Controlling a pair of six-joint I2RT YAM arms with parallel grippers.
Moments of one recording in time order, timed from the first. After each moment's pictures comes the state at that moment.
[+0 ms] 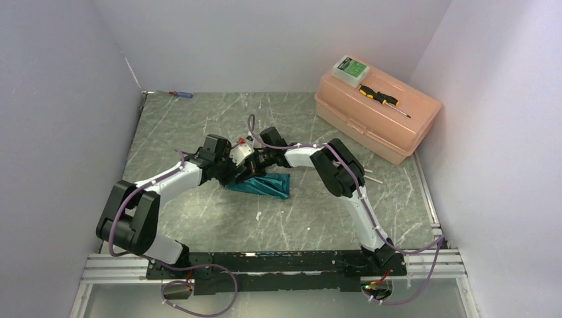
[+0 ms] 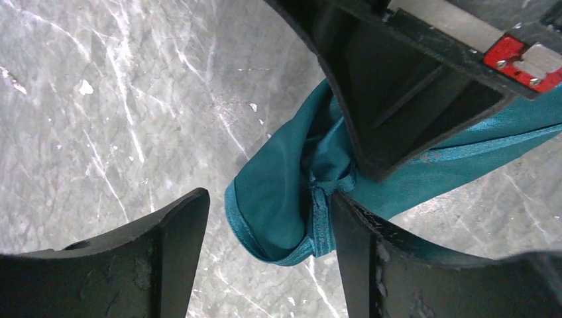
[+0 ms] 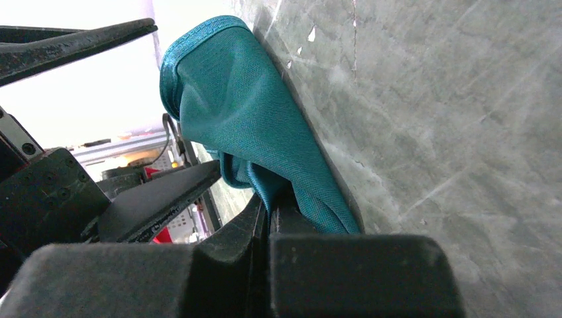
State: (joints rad) left arm -0.40 1.47 0.81 -0.22 0.02 0.54; right arm 0.70 2.38 1.54 0.07 -0.88 0.75
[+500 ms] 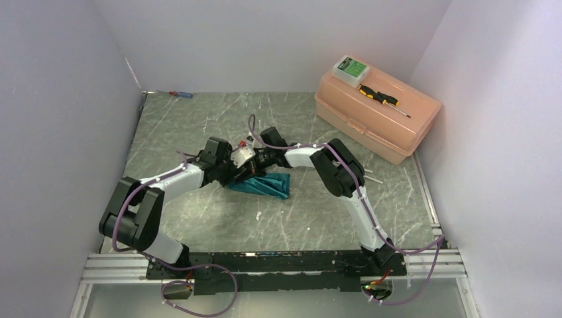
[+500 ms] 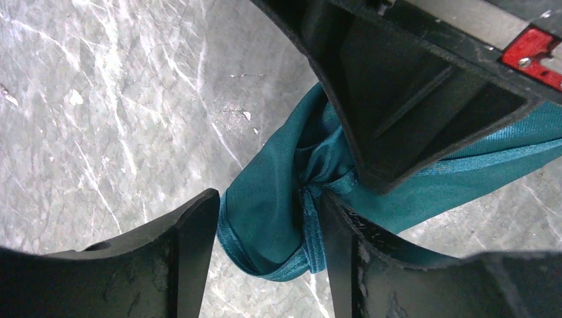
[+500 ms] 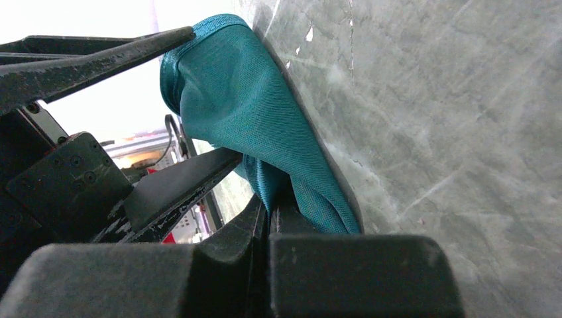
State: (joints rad) left arm -0.40 1.50 0.77 -0.15 0.03 0.56; right arm 0.70 2.38 1.53 0.09 -0.88 0.77
